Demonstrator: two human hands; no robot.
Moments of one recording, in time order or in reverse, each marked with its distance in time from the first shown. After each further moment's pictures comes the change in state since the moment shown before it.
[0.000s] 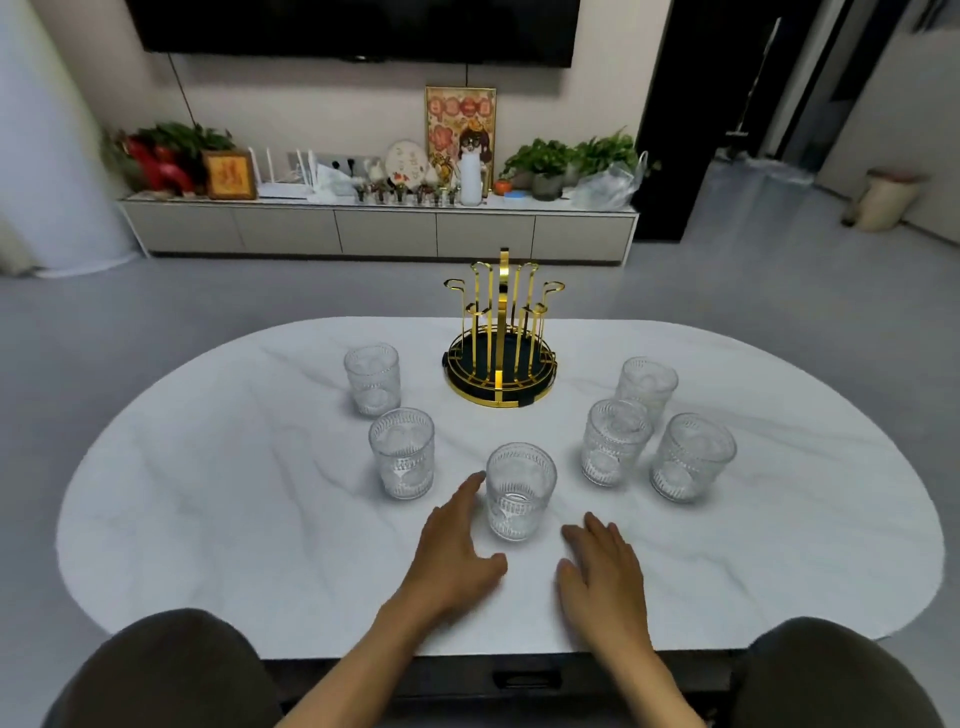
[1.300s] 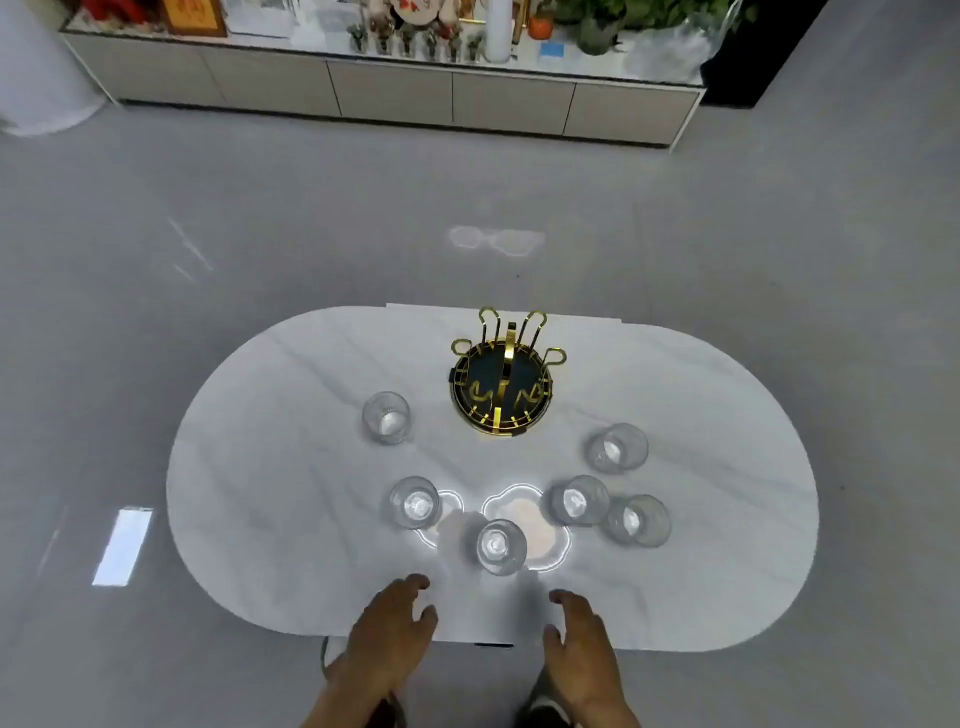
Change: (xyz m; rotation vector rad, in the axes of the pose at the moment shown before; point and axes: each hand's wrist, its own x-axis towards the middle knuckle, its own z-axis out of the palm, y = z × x) left_hand -0.012 0.156 -0.165 0.322 -0.356 -0.550; right_hand -0.002 -0.107 -0.190 -0.025 -0.497 0.360
